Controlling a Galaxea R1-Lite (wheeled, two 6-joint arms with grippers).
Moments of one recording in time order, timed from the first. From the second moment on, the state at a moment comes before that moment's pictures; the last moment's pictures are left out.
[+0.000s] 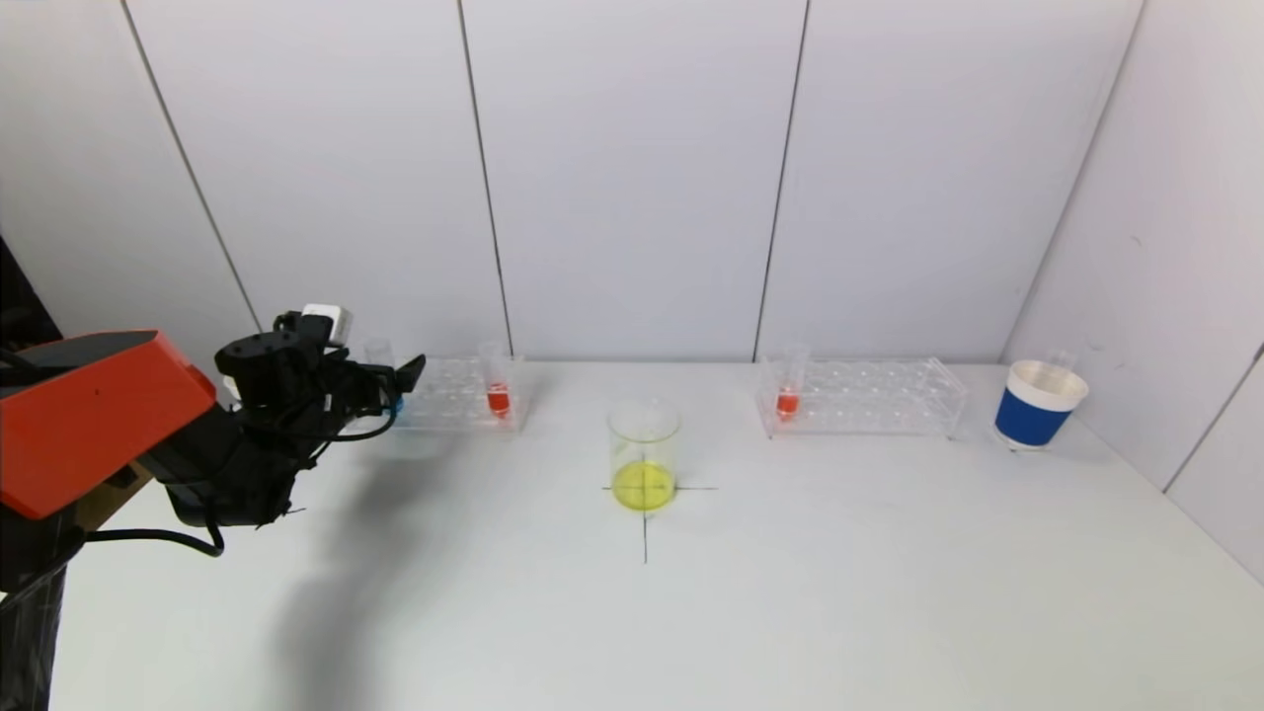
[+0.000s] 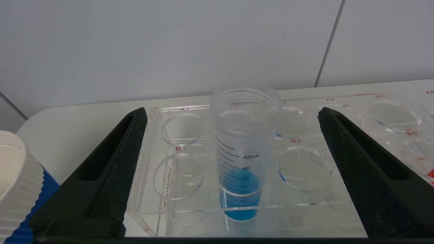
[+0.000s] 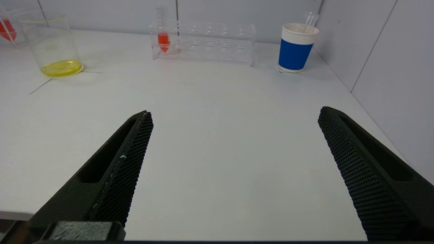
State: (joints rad) left arm 0.06 2.33 -1.02 -1.25 -0.14 0.05; right arm 0.00 0.00 0.00 -0.01 0.03 -0.04
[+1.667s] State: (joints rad) left arm 0.05 2.34 -0.99 -1.32 -0.13 0.06; right arm 0.00 0.00 0.00 -0.01 0.03 -0.04
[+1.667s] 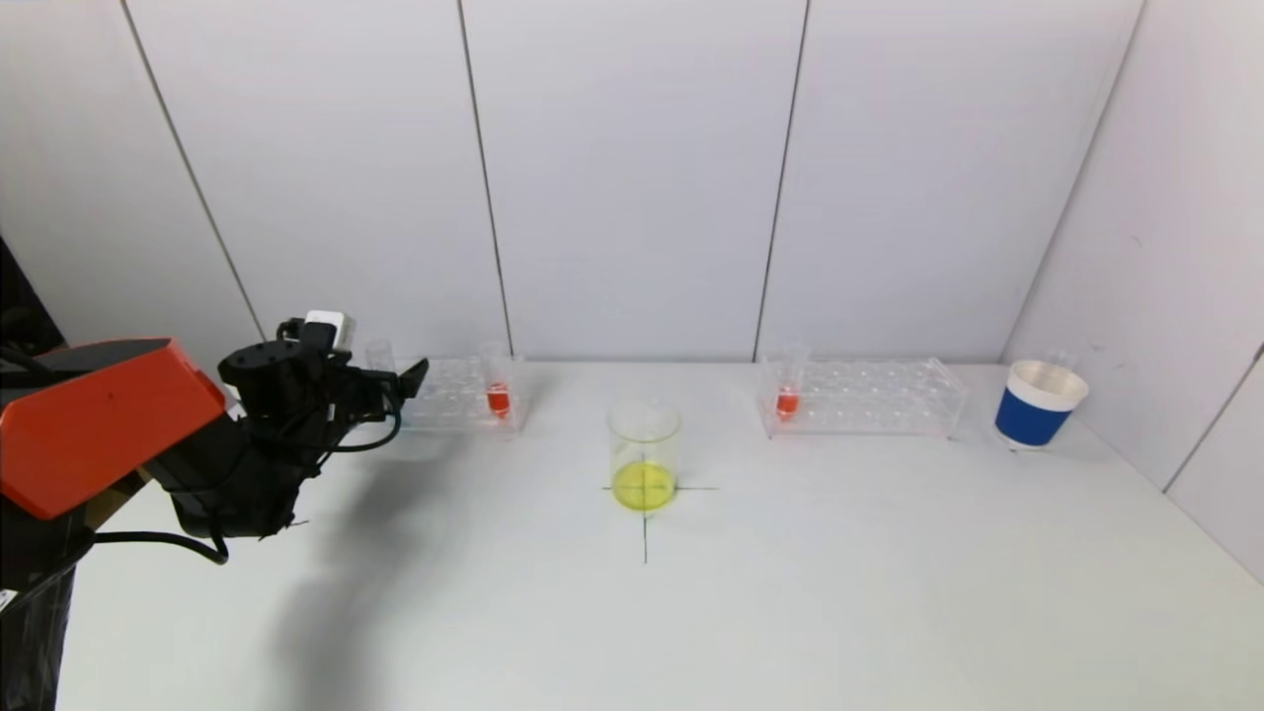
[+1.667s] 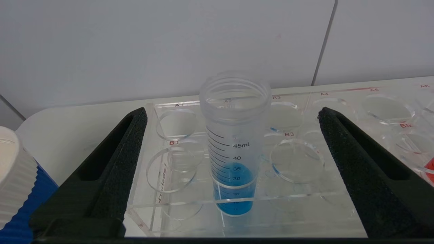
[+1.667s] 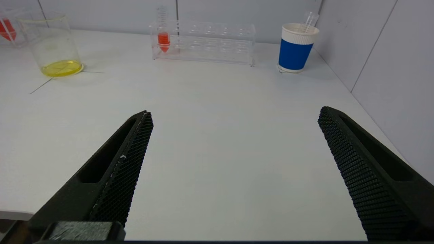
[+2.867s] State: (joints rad) left arm 0.05 2.34 -0.99 -1.32 -0.13 0.06; right arm 0.00 0.00 0.00 -0.01 0.03 -0.04
